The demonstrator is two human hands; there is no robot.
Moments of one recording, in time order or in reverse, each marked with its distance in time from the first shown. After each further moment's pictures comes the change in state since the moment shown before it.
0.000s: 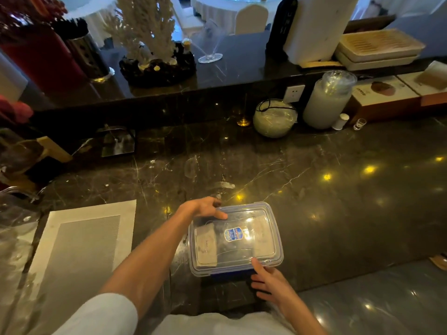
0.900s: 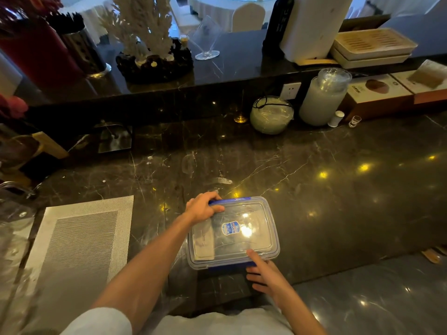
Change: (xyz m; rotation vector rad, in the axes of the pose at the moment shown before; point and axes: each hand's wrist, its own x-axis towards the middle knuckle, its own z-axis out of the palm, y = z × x) left_hand -0.020 -0.015 0.032 0.011 0.426 0.255; right_hand 0.008 0.001 0.004 -0.028 -0.020 -0.004
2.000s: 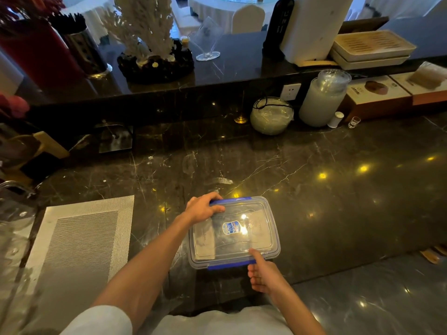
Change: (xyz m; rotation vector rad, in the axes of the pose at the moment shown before) left_hand -0.003 -0.002 -0.002 -0.037 -0.042 0.002; right_hand -0.013 -0.012 0.012 0.019 0.117 0.051
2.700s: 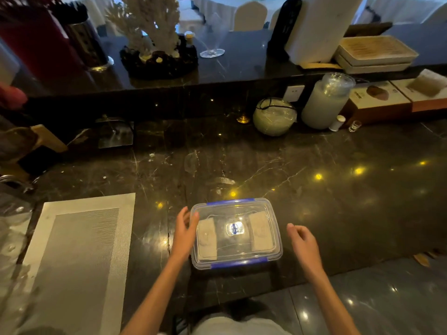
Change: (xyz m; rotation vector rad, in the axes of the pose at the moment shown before) left_hand -0.065 -0.059 0.051 -0.796 0.473 -0.195; right_hand -0.012 -0.056 -0.061 -0.141 0.391 -0.577
